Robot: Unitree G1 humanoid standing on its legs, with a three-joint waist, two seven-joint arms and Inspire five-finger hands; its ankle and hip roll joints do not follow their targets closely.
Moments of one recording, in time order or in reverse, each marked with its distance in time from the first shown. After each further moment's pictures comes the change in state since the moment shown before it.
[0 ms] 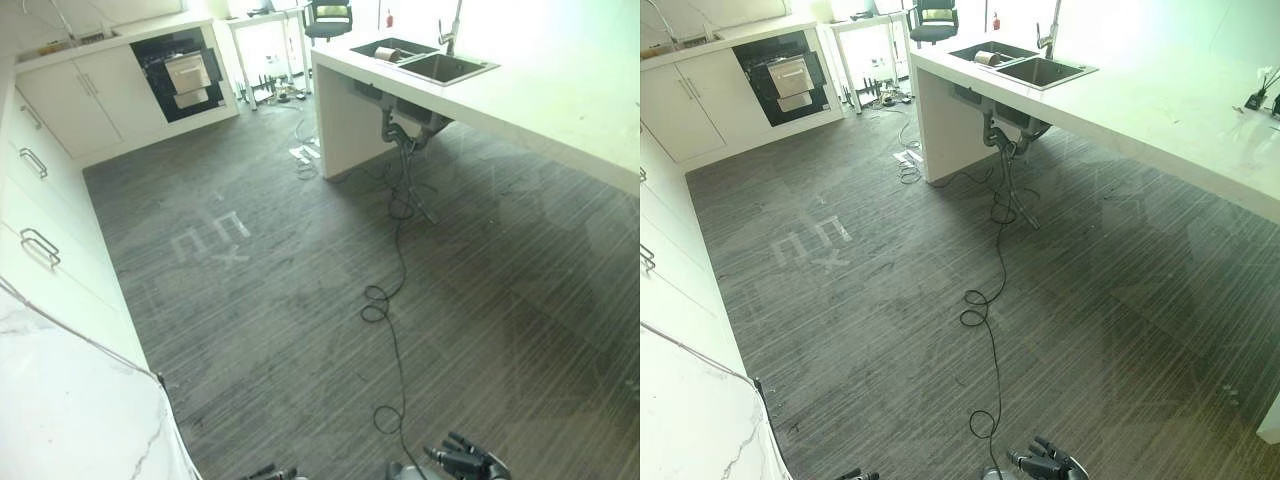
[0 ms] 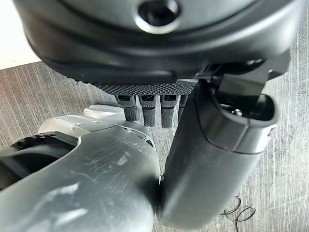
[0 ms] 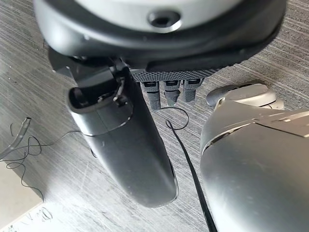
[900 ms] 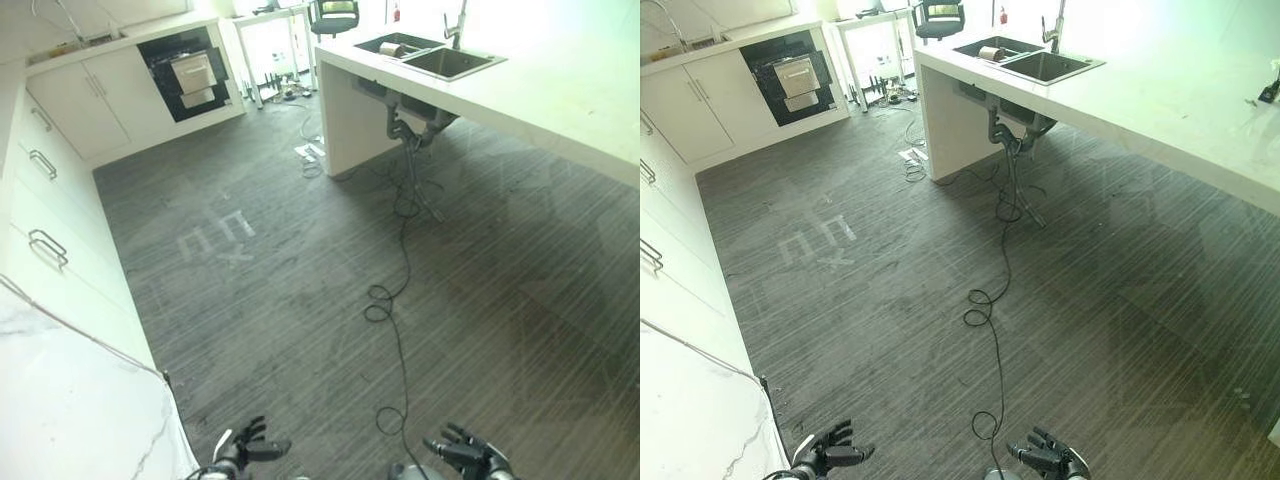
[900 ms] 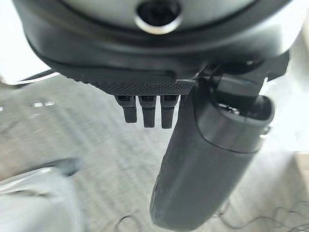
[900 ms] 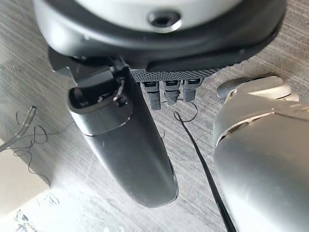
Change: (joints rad) left arm -0.050 -0.021 -0.091 -0.077 0.285 -0.387 0.312; right arm -0.022 -0.012 0.021 0.004 0.013 -0.045 0.045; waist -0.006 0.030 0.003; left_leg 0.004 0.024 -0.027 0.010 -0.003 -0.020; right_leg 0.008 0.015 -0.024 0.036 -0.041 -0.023
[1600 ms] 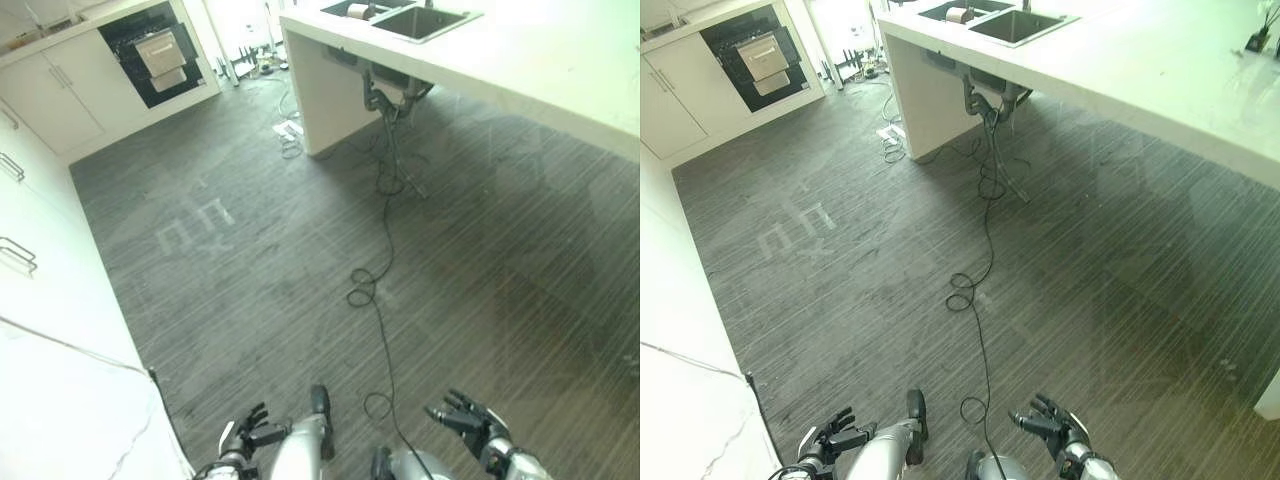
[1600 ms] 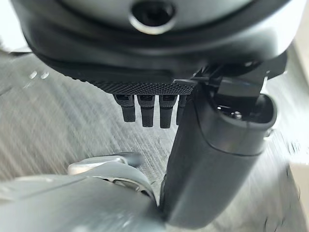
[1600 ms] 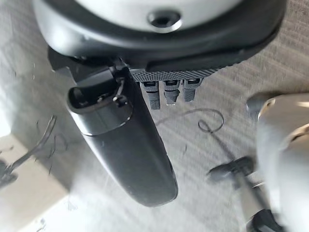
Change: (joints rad) left arm -0.024 -0.060 0.169 0.064 -0.054 0.019 0.003; right arm -0.073 0.002 0.019 0.046 0.040 -0.012 -0.061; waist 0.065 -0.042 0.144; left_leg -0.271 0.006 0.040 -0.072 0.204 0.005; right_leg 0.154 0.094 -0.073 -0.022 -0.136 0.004
